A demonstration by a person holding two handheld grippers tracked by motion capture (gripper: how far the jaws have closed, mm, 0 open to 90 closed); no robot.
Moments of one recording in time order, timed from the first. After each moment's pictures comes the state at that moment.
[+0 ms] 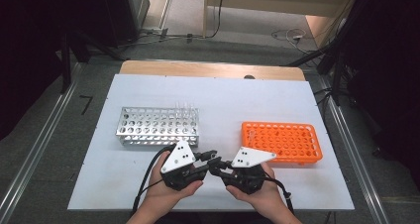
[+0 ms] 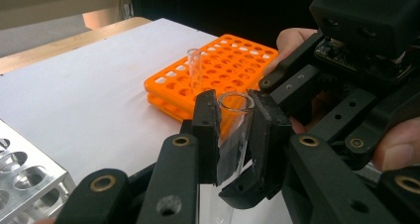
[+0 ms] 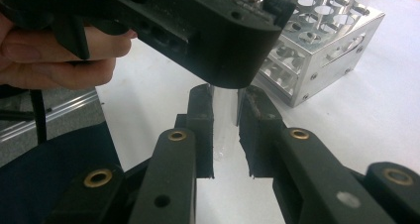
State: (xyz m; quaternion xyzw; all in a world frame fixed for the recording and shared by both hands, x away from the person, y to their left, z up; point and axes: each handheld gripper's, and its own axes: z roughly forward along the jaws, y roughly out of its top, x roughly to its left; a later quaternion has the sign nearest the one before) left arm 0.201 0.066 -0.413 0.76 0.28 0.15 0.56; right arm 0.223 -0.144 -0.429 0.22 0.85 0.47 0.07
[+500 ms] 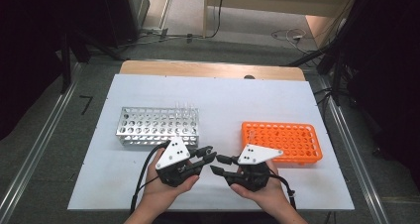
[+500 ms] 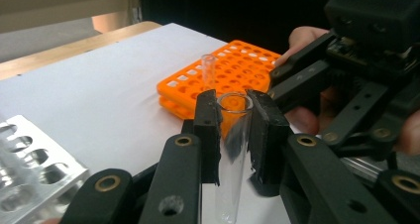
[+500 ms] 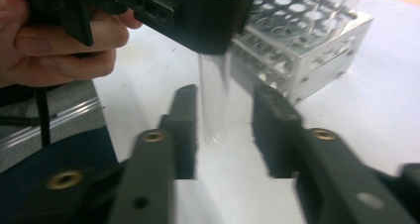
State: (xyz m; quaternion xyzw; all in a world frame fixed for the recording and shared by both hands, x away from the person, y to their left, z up) left arm 0.206 0.079 -0.411 0.75 0.30 0.16 0.56; right arm 0.229 -0.156 -0.426 0.22 0.84 0.49 0.07
